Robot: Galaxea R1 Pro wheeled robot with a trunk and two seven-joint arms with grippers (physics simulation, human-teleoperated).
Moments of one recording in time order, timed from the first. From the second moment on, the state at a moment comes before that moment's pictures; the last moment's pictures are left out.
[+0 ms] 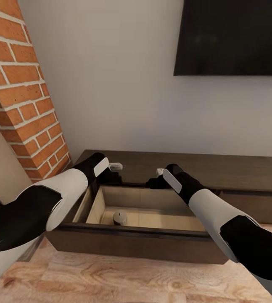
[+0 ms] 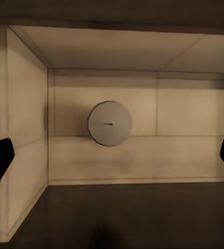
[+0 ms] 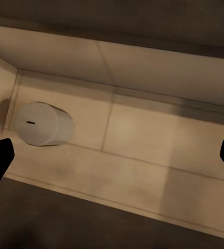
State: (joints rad) left arm -1.43 -0.15 -0.37 -0.09 0.54 0.86 0.16; right arm -1.20 0.07 0.54 -0.48 -0.72 0.85 -0.18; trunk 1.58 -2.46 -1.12
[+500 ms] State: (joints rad) left arm -1.43 -0.15 -0.37 -0.07 0.54 0.86 0.16; right arm -1.20 0.07 0.54 -0.48 -0.71 0.84 -0.18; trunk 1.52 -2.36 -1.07
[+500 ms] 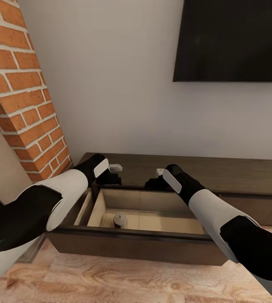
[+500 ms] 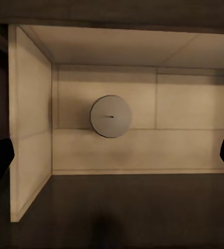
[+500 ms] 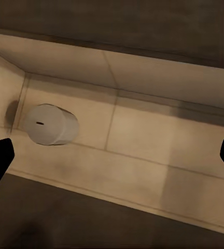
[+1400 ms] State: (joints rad) left arm -1.42 -0.16 -0.37 -0.06 0.54 0.86 0.16; right arm -1.19 0.07 0.54 -0.44 -0.72 0.84 -0.18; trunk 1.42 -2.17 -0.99
